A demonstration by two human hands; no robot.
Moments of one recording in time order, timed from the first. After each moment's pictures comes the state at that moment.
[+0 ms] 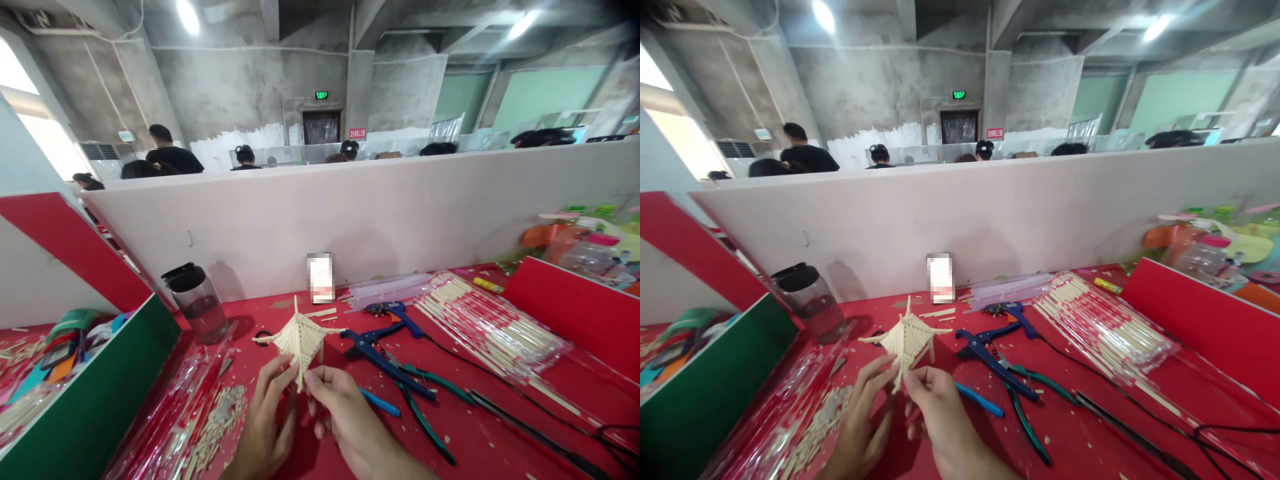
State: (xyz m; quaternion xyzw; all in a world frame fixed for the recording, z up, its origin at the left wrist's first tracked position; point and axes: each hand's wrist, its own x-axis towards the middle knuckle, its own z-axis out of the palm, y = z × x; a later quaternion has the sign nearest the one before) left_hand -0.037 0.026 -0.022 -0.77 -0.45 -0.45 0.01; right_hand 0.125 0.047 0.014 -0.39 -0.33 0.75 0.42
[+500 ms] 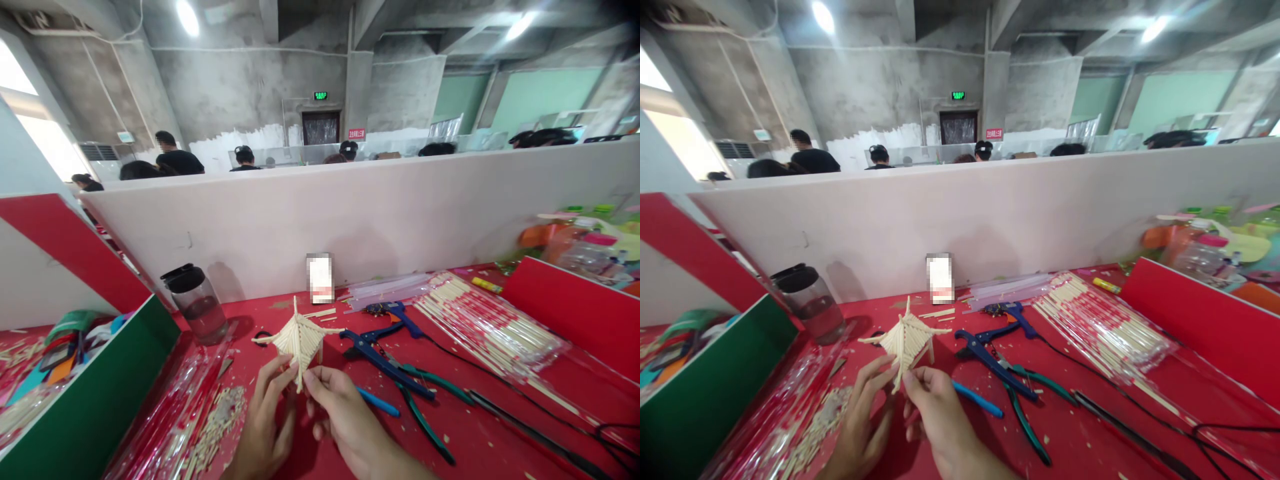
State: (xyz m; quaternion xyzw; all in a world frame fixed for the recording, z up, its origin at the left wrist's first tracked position) left_hand -0.037 0.027 -0.024 -0.76 -0.45 -0.46 0.00; right_hand 0.125 0.047 0.015 -0.39 -0.34 0.75 0.41
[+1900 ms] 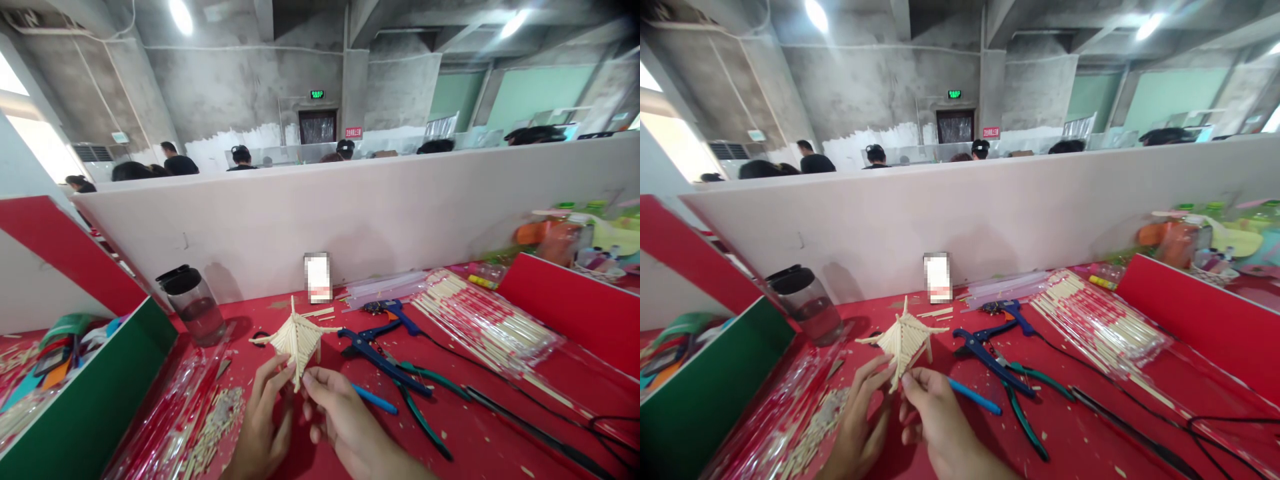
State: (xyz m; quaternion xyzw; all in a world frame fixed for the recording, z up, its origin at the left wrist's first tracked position) left_hand -0.038 0.027 -0.026 -0.77 -0.45 -0.45 0.02; right_hand 0.126 0.044 0.020 -0.37 -0.30 0.78 0.40
